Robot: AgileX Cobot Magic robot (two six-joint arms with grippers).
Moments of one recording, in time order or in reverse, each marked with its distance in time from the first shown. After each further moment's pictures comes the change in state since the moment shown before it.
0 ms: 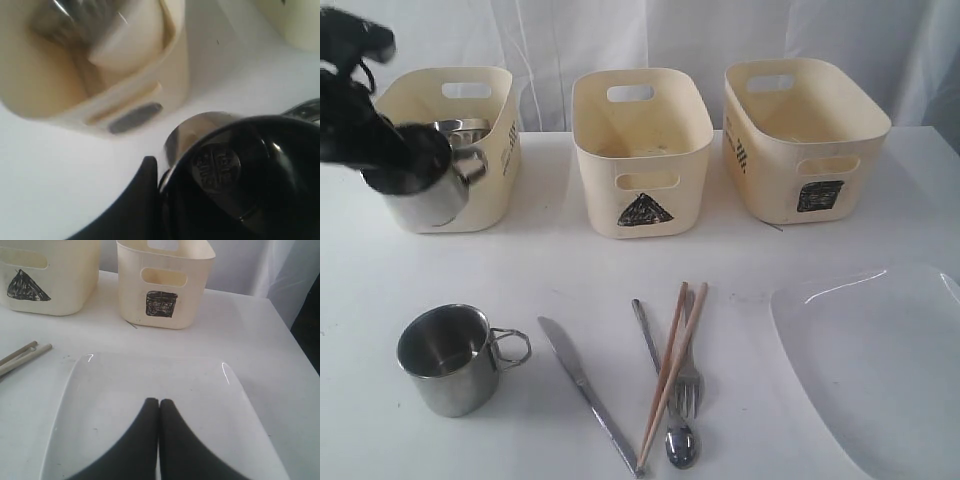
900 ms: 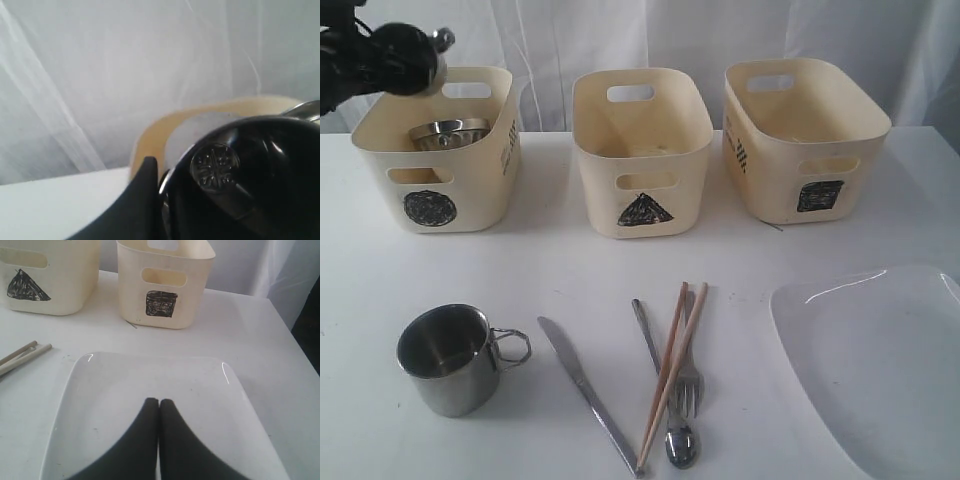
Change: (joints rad) left arm 0.113 0.424 -0.230 -0.507 -0.836 0.377; right arm 0.000 0.000 0.000 0.000 0.000 0.000
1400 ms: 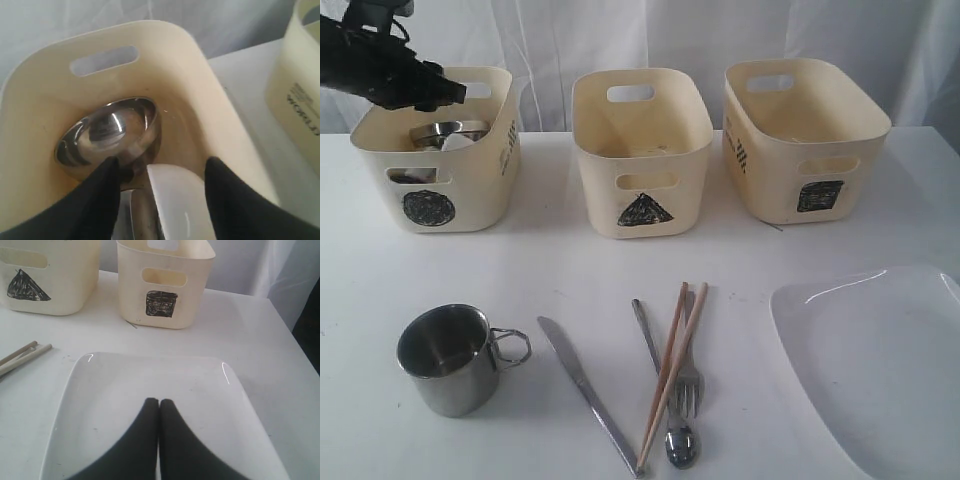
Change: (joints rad) left arm 0.002 -0.002 -0.205 0.075 0.653 -0.071; right arm 0.000 0.000 0.000 0.000 0.000 0.000
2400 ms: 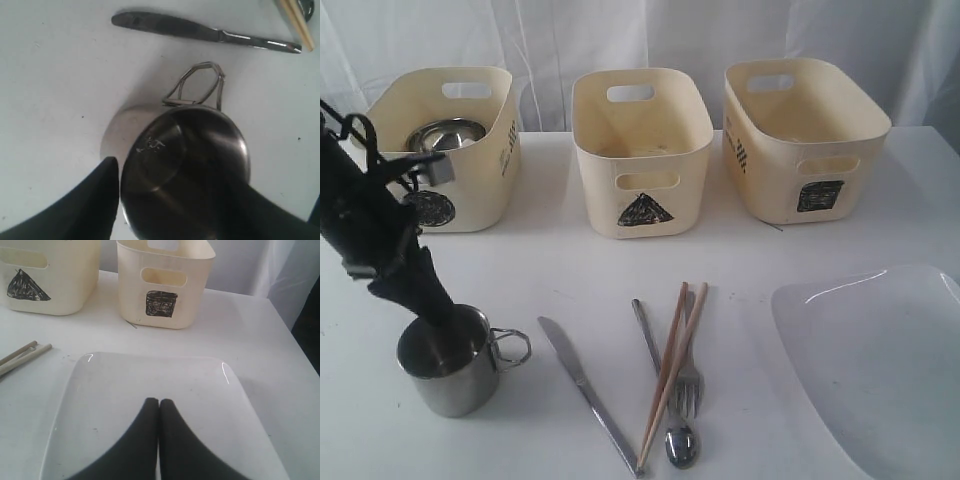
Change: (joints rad) left arm -0.002 -0.125 0.369 -0.128 0.850 0.492; right arm 0.000 0.000 0.000 0.000 0.000 0.000
